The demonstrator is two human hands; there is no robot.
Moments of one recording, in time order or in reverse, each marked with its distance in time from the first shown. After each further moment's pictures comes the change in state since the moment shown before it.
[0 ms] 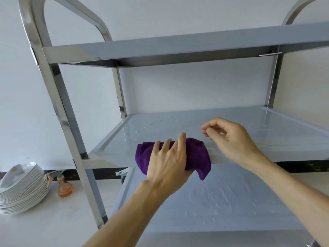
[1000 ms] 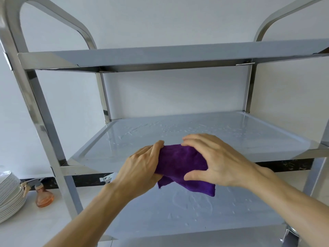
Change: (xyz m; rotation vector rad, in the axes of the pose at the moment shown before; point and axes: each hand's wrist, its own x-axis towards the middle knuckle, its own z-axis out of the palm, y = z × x) left_hand -0.004 -0.025 -0.010 -0.136 -0.122 0.149; right_hand -0.032 0.000 -0.035 -0.632 -0.386 -0.403
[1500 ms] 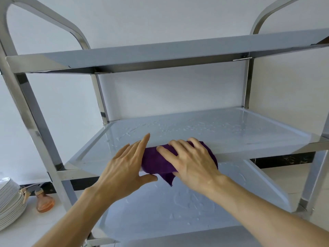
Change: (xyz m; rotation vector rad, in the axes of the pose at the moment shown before) left_hand -0.014 -0.030 -0.007 0.050 0.008 -0.017; right_hand 0.032 -0.035 0.057 -0.467 0.068 0.033
